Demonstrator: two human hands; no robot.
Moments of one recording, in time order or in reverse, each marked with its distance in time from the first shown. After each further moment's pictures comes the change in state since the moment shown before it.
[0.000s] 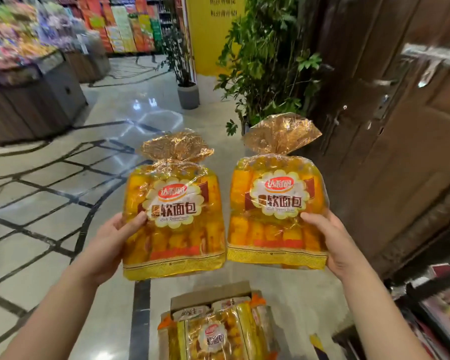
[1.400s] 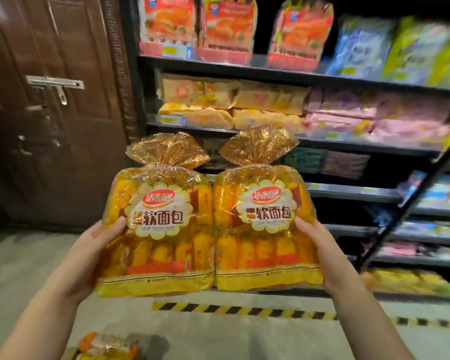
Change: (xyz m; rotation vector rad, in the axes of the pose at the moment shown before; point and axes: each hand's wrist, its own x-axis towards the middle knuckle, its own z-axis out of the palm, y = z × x) left_hand -0.163 0.003 0.255 0.010 -1.184 -0.098; right_hand -0.560 0.054 0.010 0.250 1.140 -0.437
